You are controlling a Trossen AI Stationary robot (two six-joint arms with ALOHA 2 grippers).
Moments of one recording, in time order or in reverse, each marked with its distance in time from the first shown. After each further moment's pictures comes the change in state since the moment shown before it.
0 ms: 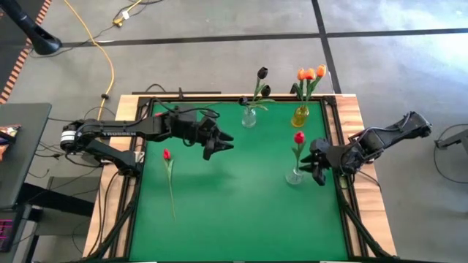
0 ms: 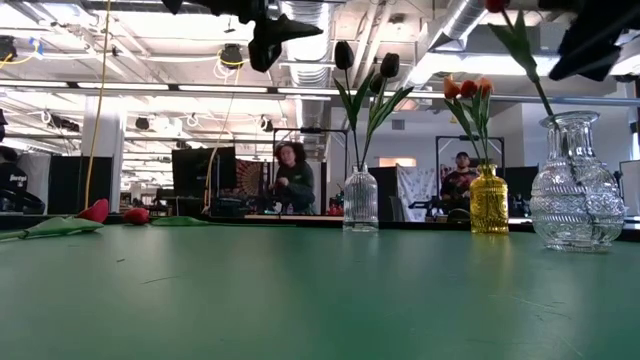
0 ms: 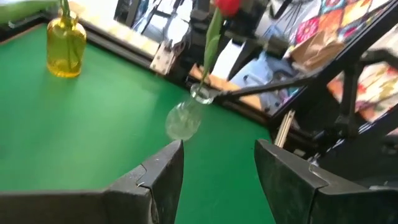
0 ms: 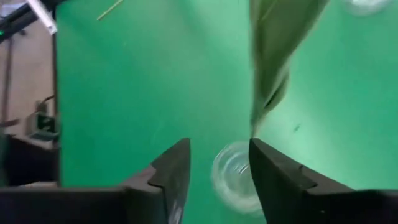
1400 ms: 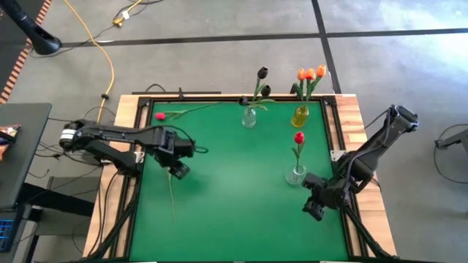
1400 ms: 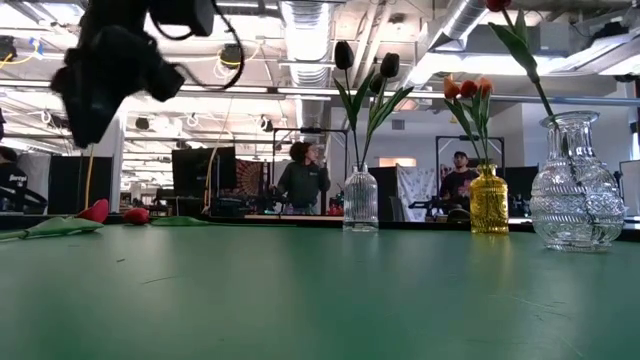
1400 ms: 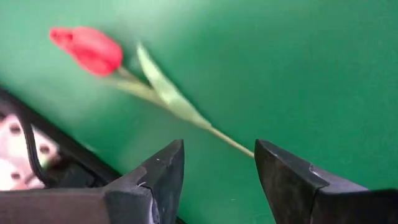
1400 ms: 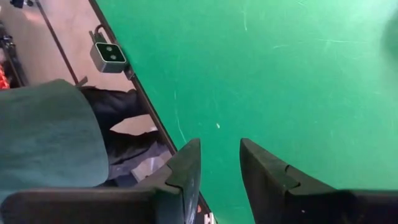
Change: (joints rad) left arm -0.151 -0.001 -0.033 -1.258 -0.180 -0.440; right arm 0.352 0.350 0.085 0.150 -0.211 0.649
